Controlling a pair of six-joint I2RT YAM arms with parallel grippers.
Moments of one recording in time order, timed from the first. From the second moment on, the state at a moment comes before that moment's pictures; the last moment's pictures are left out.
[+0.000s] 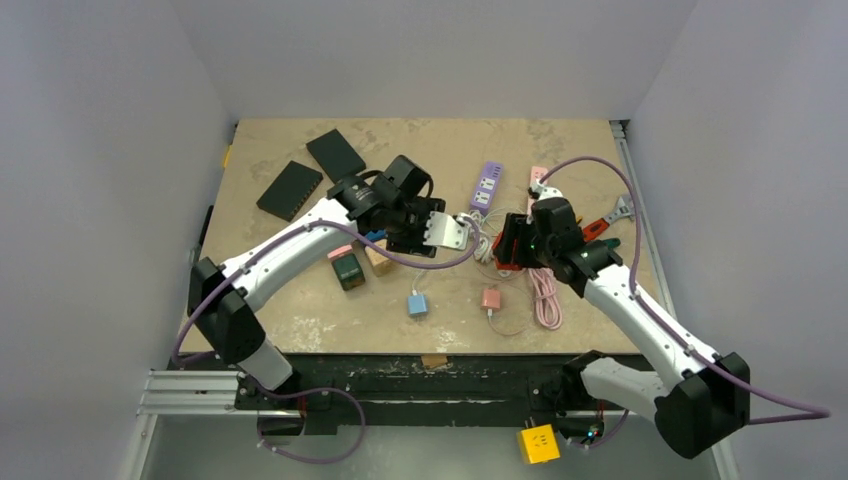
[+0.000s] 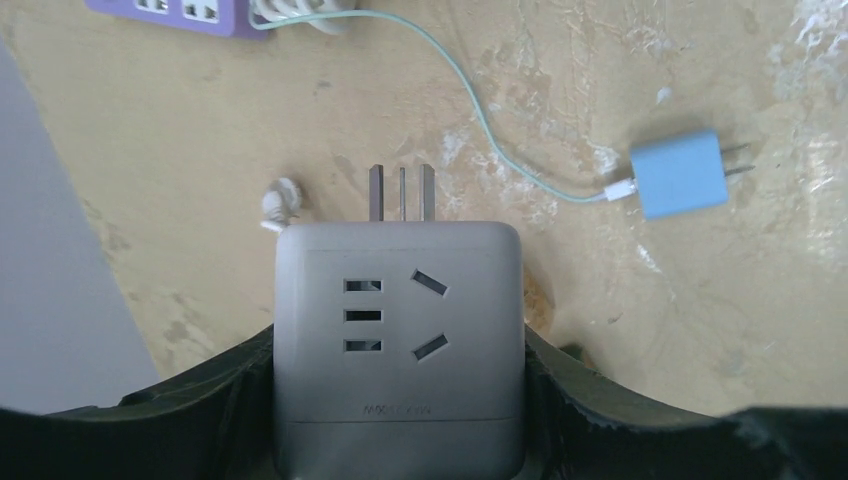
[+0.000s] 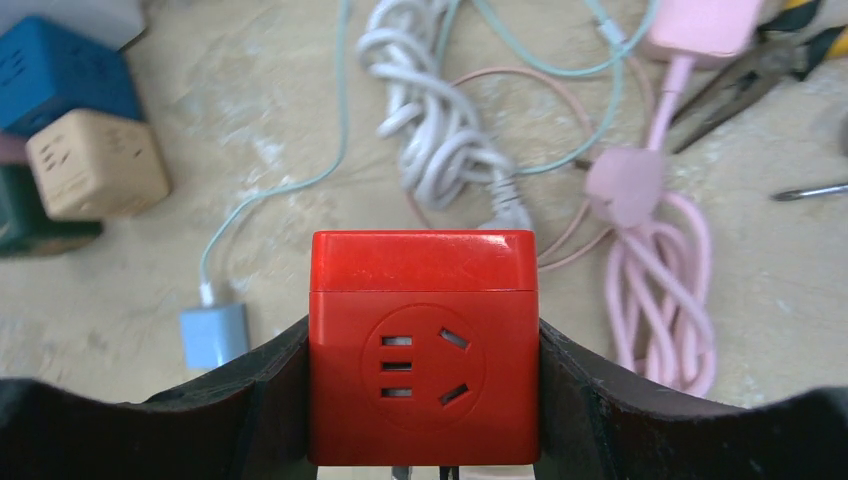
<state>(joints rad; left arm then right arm) -0.77 1.58 1.52 -0.91 0.15 1.05 0.49 1.04 0.84 -0.56 0.06 0.48</state>
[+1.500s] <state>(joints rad) -0.87 2.01 1.46 -0.54 0.23 0.59 0.31 1.81 1.18 -0.31 0.21 0.50</state>
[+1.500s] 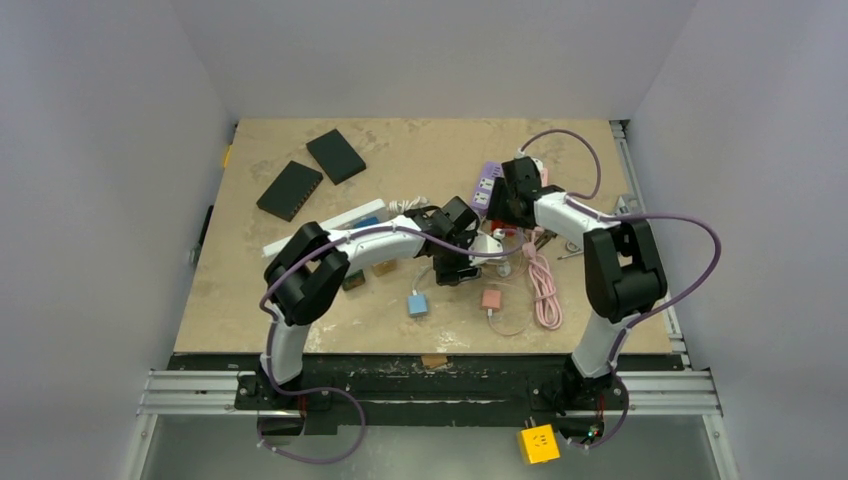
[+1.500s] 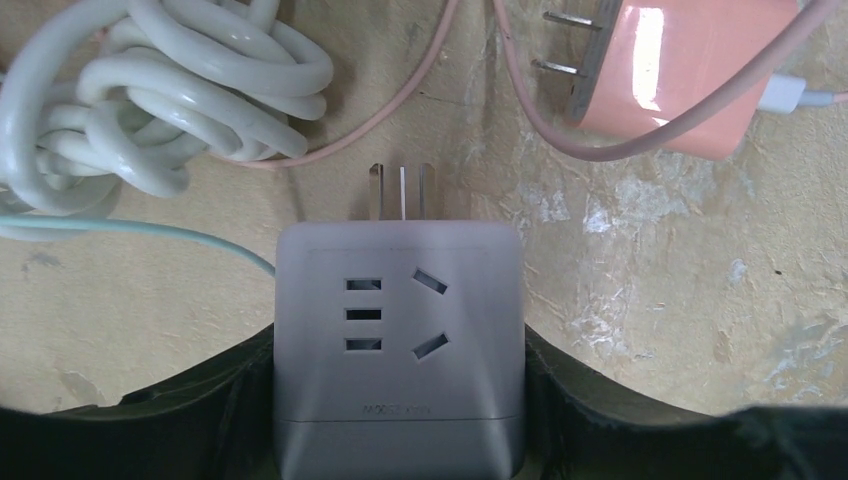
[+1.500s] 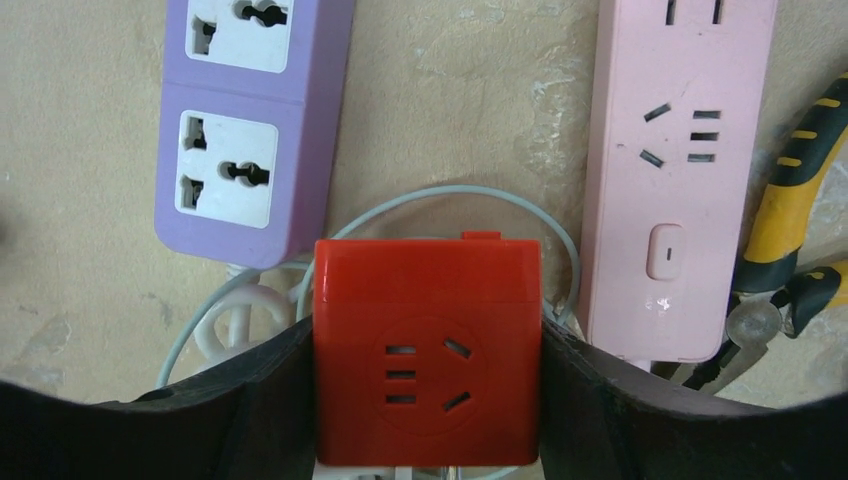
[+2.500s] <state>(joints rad) -0.46 1.41 1.78 -1.16 0.45 0.47 0.48 1.40 1.30 -0.52 0.20 0.46</state>
